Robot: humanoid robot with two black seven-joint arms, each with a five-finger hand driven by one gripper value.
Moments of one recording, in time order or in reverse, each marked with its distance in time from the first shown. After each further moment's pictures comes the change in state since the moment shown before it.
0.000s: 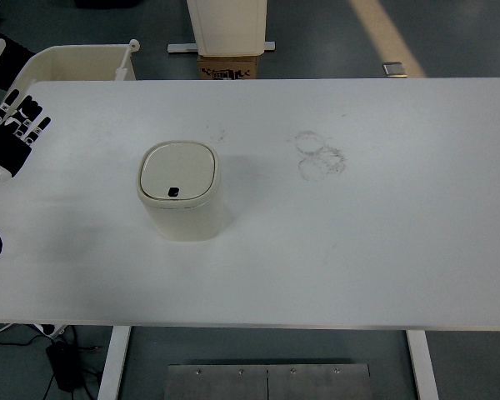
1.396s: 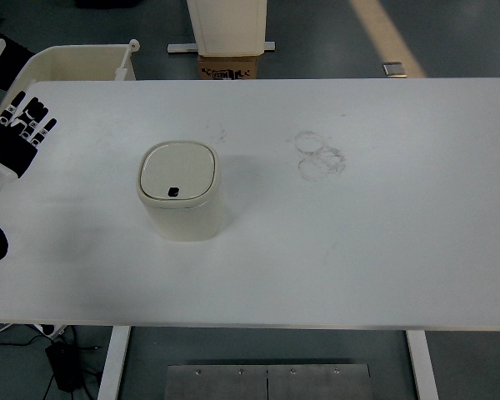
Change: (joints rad) left arm 0.001 -0.012 0.000 -0.001 -0.002 0.005 0.000; right arm 0.000 0.000 0.000 0.002 0.000 0.000 0.000
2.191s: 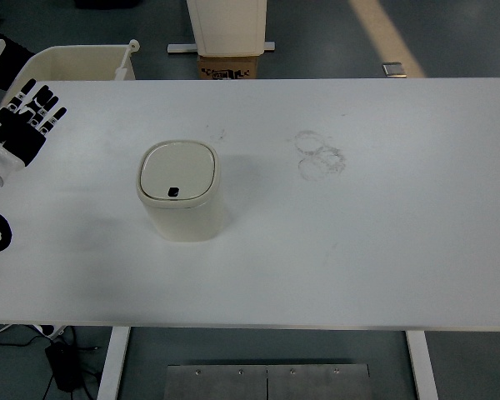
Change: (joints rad) left arm -0.031 0.047 0.011 -0.126 0.004 0.076 0.035; right arm 0.000 0.000 -0.002 -0.002 0.000 0.000 0.000
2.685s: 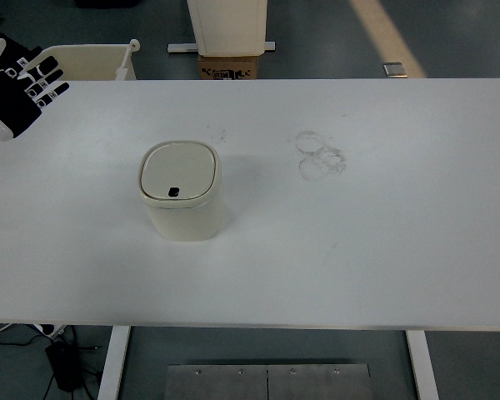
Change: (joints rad) left arm -0.099 0.180 0.066 -0.263 0.001 0.152 0.132; right arm 0.002 0.000 0.000 0.000 0.000 0.000 0.000
